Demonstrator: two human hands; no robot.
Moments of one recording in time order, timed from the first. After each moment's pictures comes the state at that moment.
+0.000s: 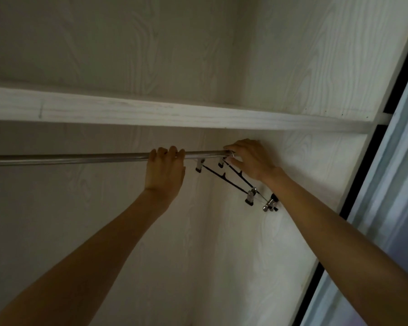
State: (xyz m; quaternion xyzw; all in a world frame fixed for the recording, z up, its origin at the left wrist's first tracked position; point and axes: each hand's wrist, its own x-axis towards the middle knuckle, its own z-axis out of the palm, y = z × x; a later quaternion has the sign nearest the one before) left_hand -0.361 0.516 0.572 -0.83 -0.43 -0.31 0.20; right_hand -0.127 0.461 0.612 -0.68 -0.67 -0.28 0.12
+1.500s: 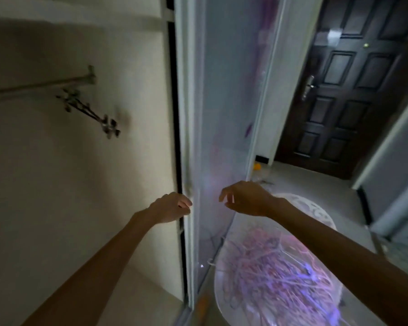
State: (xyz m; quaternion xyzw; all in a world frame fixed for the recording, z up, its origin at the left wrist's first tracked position) left_hand -0.253 0.299 0.416 -0.94 -0.09 0.08 -0.31; right_hand -0.159 0.080 0.444 -0.90 -0.44 0.03 0.07
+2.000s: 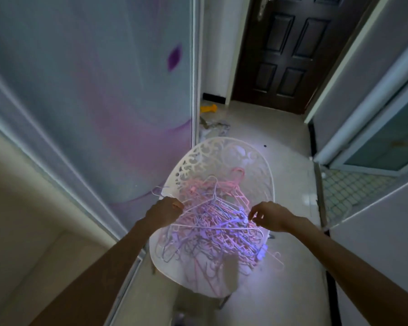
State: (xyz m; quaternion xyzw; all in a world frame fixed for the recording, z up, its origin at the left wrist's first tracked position) left_hand -0.137 0.057 0.240 -0.91 -0.13 0.21 -0.33; right_hand -0.098 -0.232 0.266 -0.94 -0.18 0.27 0.06
